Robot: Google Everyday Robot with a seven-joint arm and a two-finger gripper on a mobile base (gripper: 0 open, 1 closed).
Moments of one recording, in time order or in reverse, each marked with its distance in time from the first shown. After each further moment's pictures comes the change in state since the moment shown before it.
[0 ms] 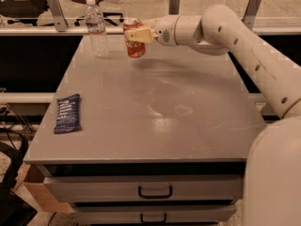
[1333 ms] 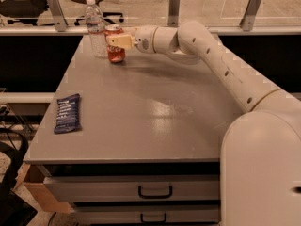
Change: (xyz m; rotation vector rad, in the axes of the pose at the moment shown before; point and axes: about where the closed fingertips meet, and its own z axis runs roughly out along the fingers) arm 0.017 0.017 0.078 -0.078 -0.085 0.066
